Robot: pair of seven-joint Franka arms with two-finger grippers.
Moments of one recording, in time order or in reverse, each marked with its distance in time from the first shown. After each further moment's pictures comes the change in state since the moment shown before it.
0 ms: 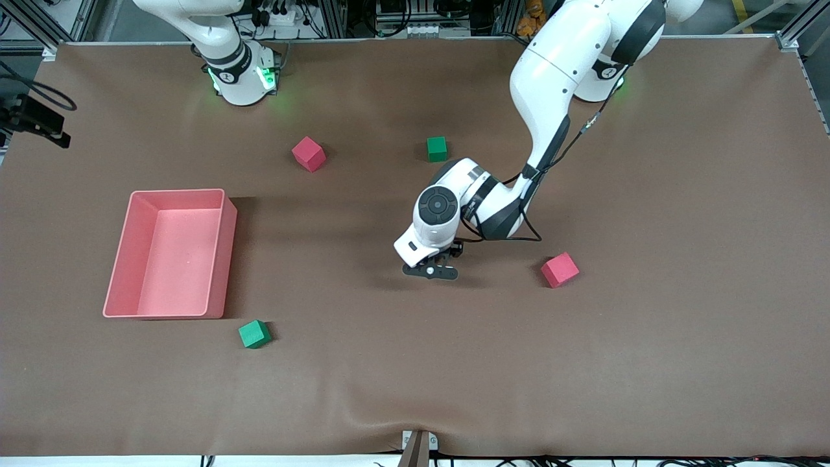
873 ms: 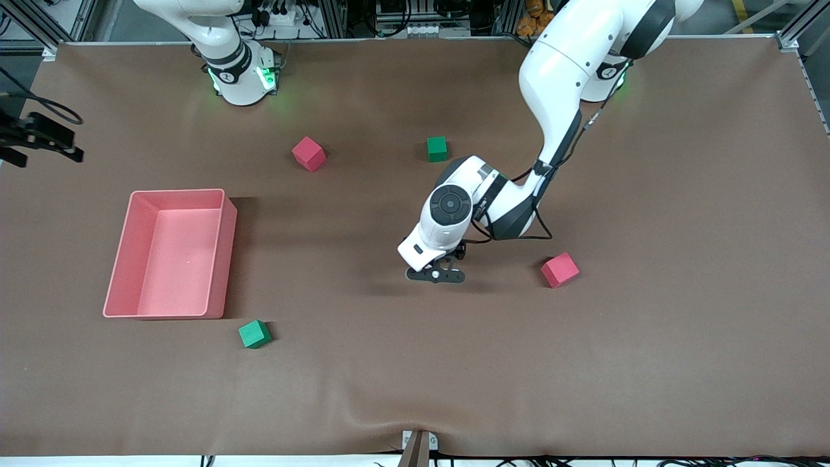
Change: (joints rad) left arm 0.020 -0.032 -0.002 0.007 -0.052 0.014 -0.002; right arm -0.005 -0.043 -0.038 -0.140 0.037 0.109 -0.113
